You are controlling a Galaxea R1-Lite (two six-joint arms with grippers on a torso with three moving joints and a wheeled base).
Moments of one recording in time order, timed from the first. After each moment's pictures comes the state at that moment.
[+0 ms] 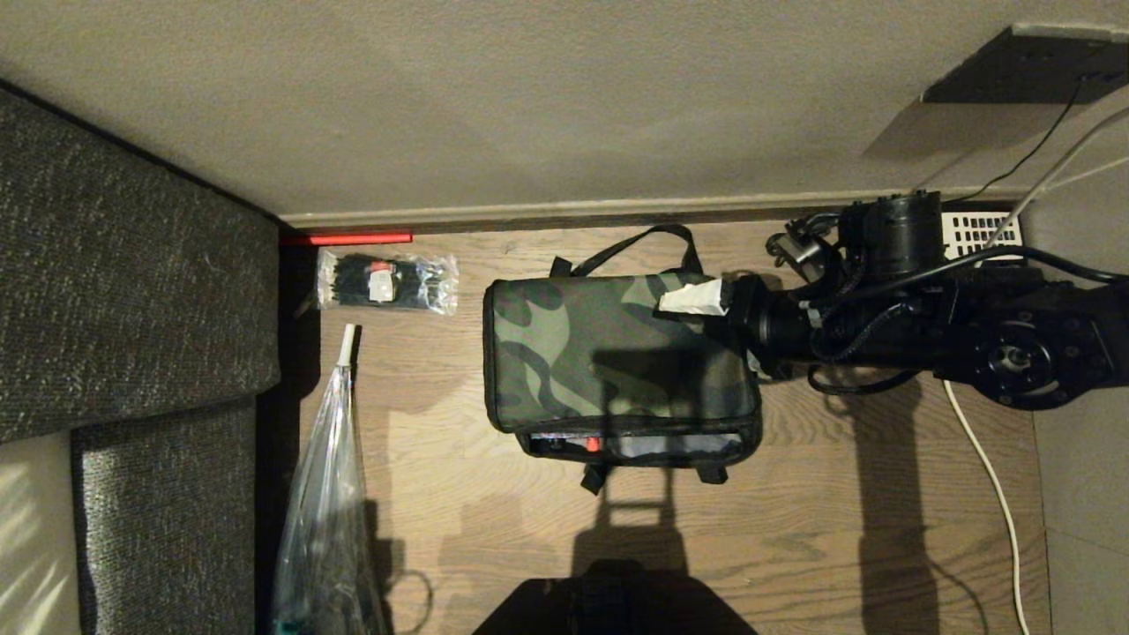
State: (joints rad) left arm 0.00 0.00 0.00 0.00 0.01 0.00; right arm 0.40 1.81 -1.12 -0.33 0.40 0.76
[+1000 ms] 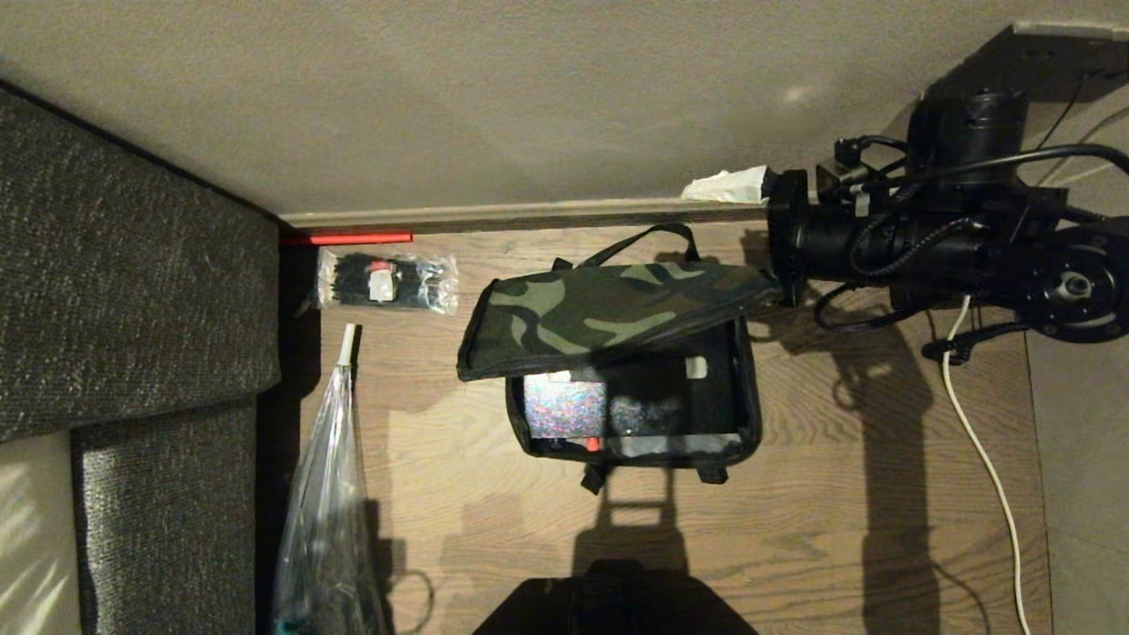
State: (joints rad) left arm 0.00 0.00 0.00 0.00 0.01 0.00; right arm 0.36 1.76 -1.29 -0.35 0.50 1.05
